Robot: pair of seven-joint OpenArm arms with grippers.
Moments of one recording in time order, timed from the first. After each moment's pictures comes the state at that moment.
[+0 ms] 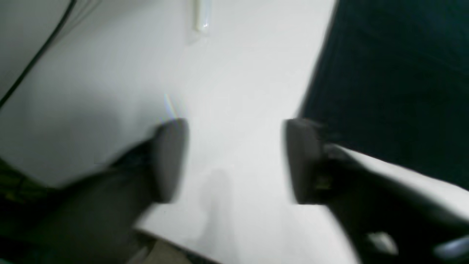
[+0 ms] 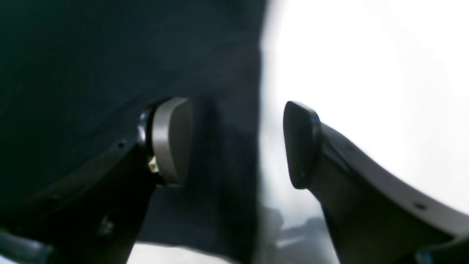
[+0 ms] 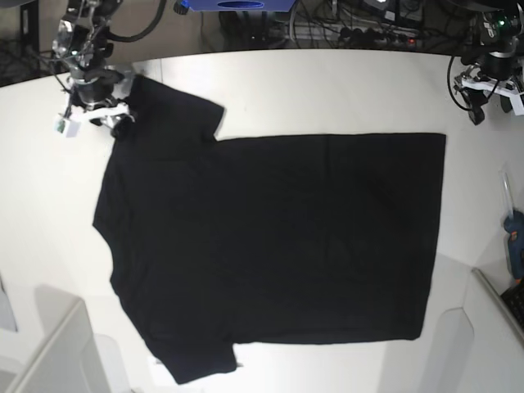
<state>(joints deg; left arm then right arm) 41.6 -15.8 -38.8 108.4 -34.3 -4.7 27.2 -27.3 4.3 21.0 100.2 34.9 -0.2 -33.6</state>
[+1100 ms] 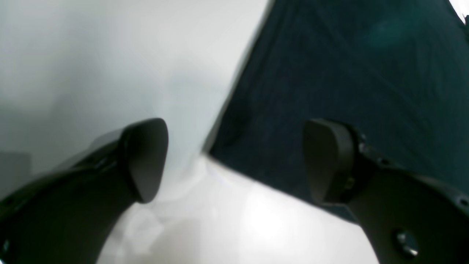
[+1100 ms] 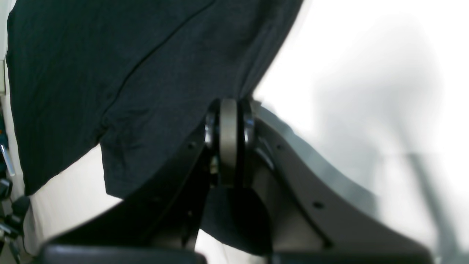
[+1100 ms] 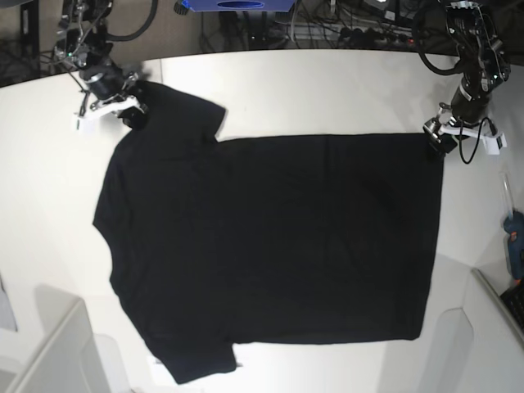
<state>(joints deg) 21.2 -19.3 -27.6 86.5 -50.7 -5.9 36.3 -26.5 9.0 15.7 89.6 47.9 8.7 -34.5</state>
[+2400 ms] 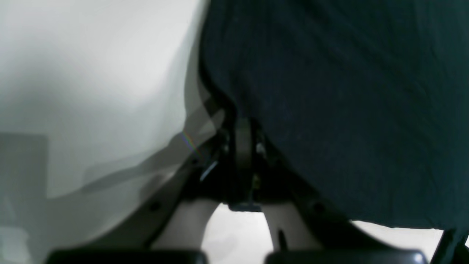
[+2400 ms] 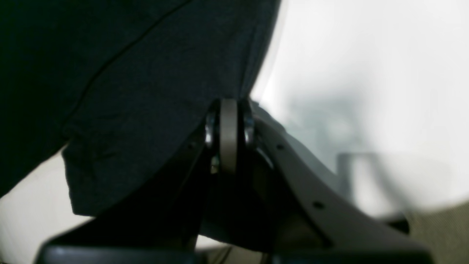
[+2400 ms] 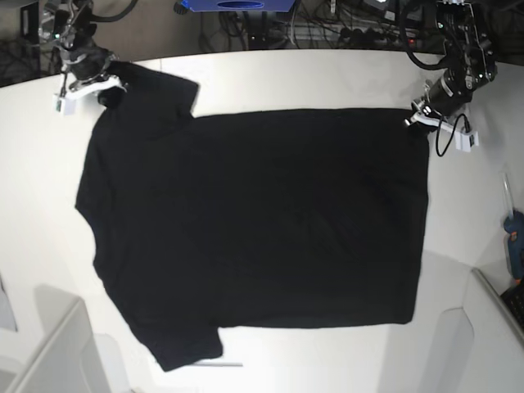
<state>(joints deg) 24.3 -18.9 -22.6 90.8 -50.7 -5.8 43.7 -33.7 9.9 21.5 95.3 40.9 8.2 -34.2</state>
